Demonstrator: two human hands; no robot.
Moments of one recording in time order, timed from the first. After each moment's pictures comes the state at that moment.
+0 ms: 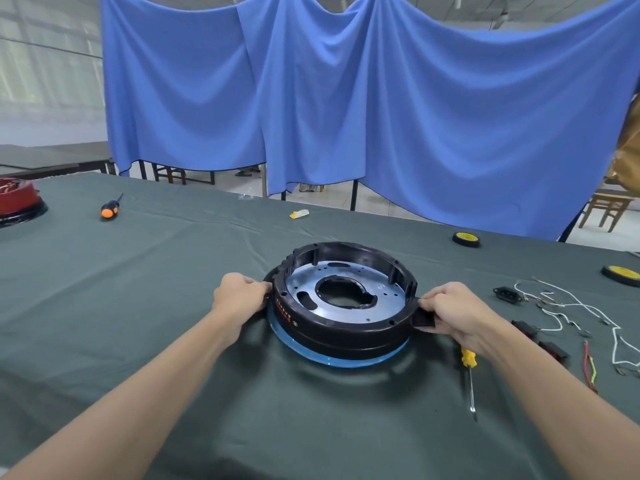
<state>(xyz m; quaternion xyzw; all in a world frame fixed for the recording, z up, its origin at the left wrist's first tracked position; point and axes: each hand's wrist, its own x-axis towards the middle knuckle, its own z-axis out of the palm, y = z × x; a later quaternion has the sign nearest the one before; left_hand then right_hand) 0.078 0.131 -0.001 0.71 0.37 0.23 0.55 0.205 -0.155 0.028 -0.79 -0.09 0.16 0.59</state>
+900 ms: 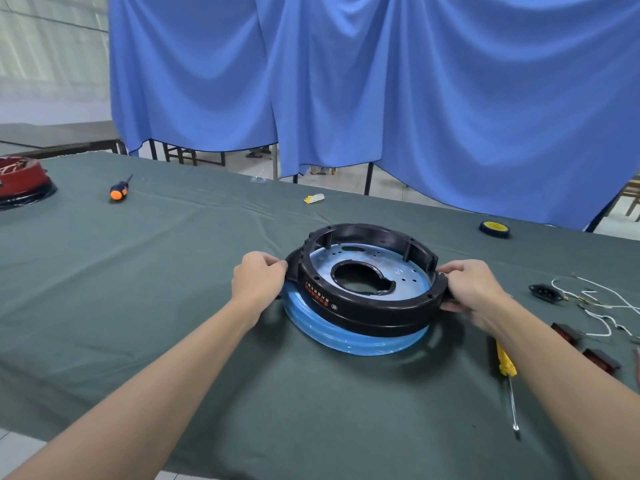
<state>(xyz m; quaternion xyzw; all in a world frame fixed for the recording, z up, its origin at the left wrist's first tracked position) 0.098 0.141 0.000 0.73 0.35 0.27 0.52 0.246 -0.120 0.021 -0.83 -0.02 0.06 0.55</state>
